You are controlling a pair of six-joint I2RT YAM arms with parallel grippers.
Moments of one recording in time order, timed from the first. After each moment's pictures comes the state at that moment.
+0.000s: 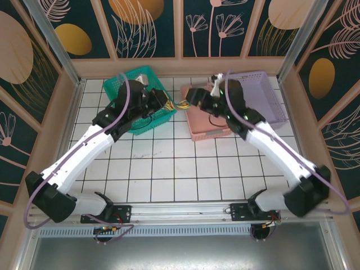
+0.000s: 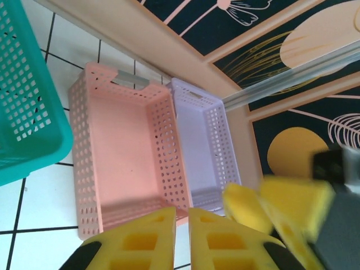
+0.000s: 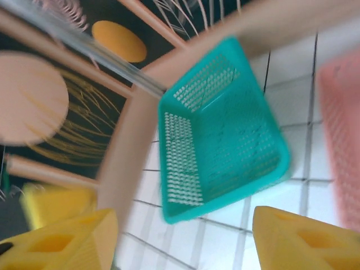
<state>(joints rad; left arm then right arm) -0.60 1.38 1.40 -0.48 0.07 -0.96 0.65 1.16 1.09 -0.15 -0.12 0.52</state>
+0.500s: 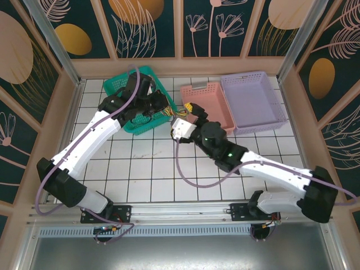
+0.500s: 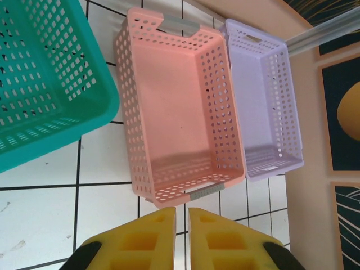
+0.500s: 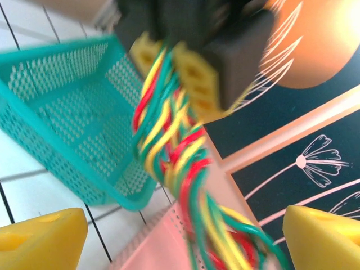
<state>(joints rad) -0.57 1.50 1.55 -0.73 0.15 -0.86 1.00 1.27 0.85 0.25 0.38 -0.84</state>
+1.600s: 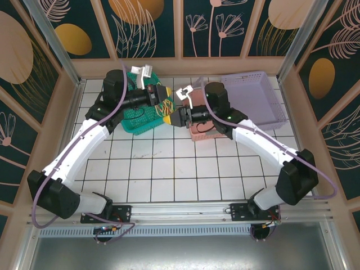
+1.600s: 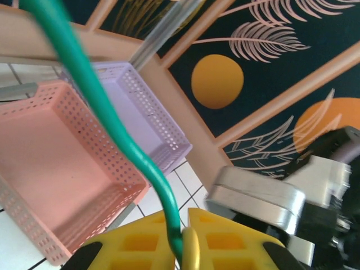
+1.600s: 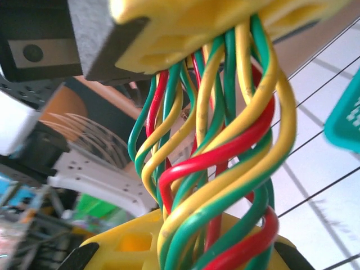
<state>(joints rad) -0.42 1.37 1.33 -0.18 0.66 -0.65 0.66 1.48 1.21 0.00 -1.02 0.59</state>
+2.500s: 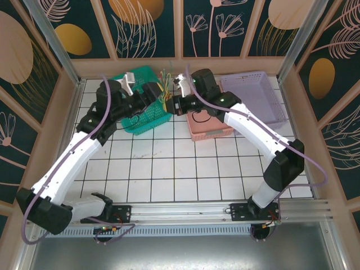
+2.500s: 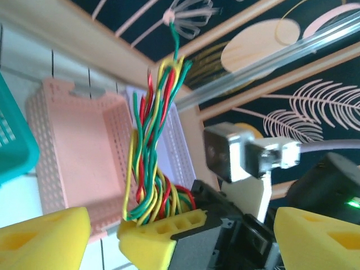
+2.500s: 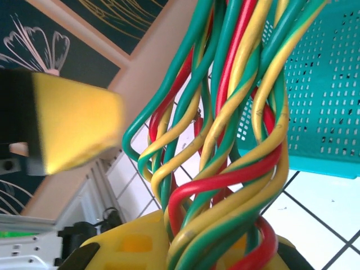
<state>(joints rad) -0.45 1.24 1.25 -0.32 0.33 -1.03 0.70 1.64 1.59 -0.52 -0.56 0.36</state>
